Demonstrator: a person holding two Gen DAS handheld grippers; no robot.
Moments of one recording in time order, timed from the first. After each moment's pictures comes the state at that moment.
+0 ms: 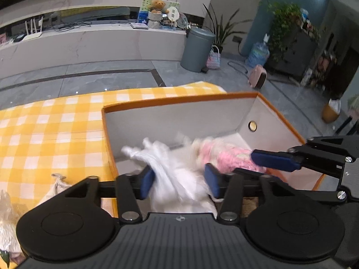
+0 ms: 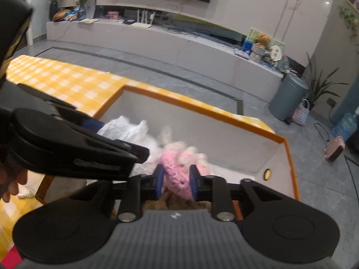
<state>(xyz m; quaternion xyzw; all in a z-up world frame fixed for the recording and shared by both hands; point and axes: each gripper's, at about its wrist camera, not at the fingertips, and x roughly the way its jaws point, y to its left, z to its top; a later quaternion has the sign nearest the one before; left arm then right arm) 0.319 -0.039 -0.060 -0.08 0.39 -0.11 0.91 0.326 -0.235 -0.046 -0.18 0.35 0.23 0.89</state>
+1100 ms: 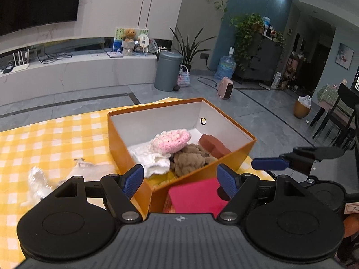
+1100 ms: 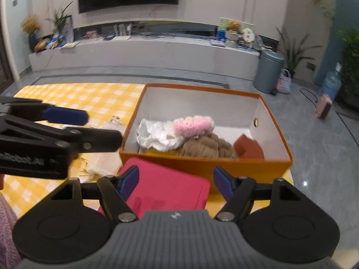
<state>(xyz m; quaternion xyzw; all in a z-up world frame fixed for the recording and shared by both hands) 0.178 -0.032 0.000 -0.05 0.32 -0.18 0.93 0.170 -0.255 -0.001 -0.07 0.37 0.17 0.91</state>
